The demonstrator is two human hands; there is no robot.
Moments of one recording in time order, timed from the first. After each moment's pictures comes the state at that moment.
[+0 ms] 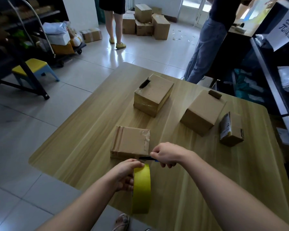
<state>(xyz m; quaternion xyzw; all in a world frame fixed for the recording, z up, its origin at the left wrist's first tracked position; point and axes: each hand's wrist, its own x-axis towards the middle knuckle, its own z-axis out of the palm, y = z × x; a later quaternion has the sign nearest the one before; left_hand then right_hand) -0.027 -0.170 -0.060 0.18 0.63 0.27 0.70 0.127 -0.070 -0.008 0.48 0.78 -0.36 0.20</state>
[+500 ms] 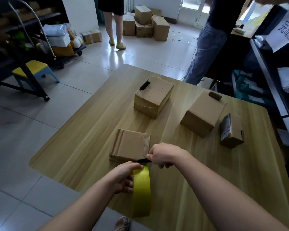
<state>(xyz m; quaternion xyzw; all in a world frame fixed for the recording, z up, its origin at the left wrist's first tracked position) -0.031 -0.169 -0.068 0.17 0.63 0.27 0.71 0.106 -0.070 -0.005 0.49 0.78 -0.30 0.26</state>
